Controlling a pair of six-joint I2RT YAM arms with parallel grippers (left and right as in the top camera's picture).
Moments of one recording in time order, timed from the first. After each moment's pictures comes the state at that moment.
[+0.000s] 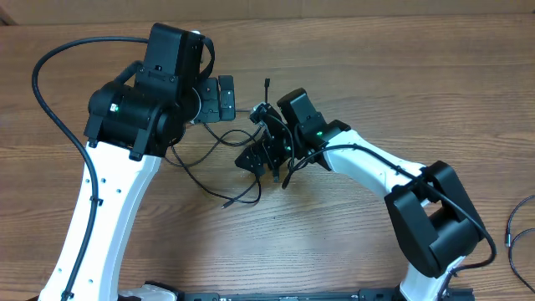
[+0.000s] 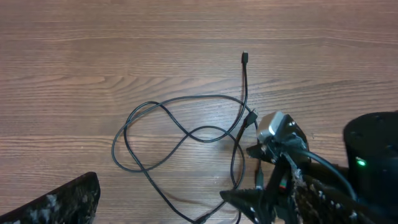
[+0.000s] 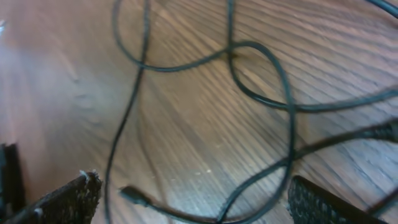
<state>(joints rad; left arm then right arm) -0.34 1.51 1.82 -1.26 -0.15 -0.34 0.58 1.91 1.20 -0.26 -0.56 0.08</state>
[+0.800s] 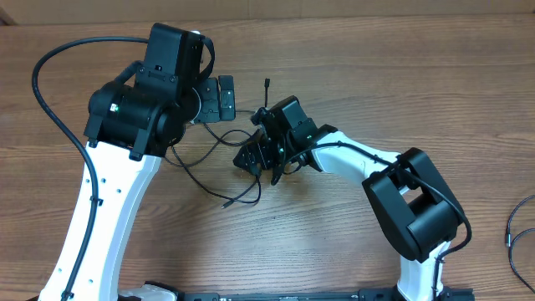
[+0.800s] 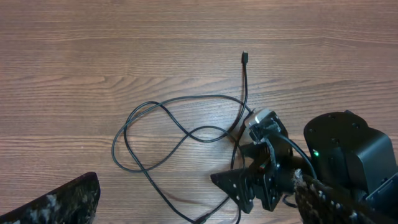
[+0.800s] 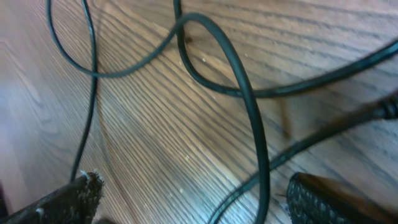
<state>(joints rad) -0.34 1.51 1.82 -1.26 -0.15 -0.34 0.60 2.03 1.20 -0.17 -0.50 0.28</state>
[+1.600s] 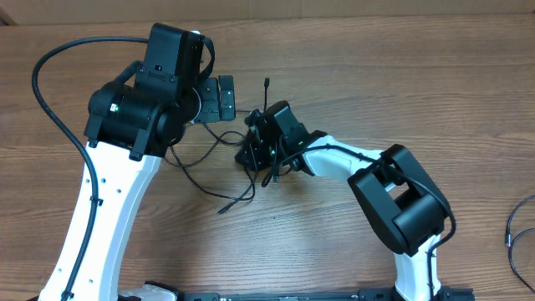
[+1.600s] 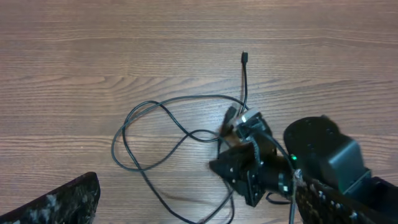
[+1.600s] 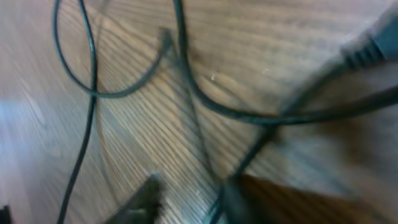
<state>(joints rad) -0.34 1.51 1.82 -1.26 -0.15 -0.34 0.64 2.09 1.20 -0.05 -0.50 0.38</state>
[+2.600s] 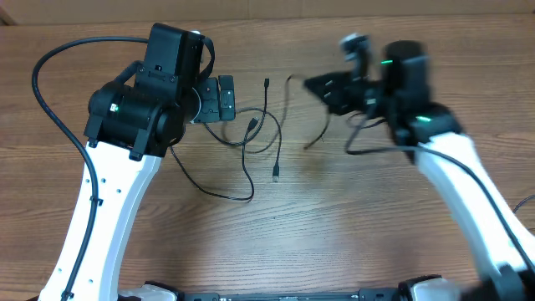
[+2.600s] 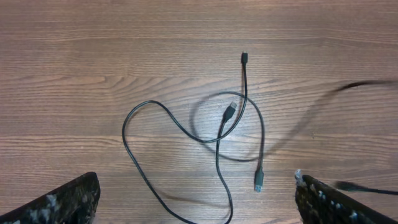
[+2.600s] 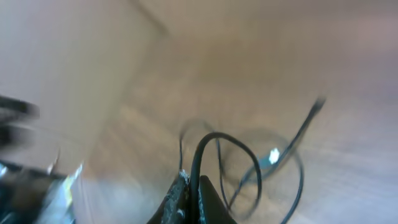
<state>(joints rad) -0.34 1.51 1.82 -1.26 -0.15 -0.34 0.22 1.48 1.23 -0.24 -0.72 0.36</state>
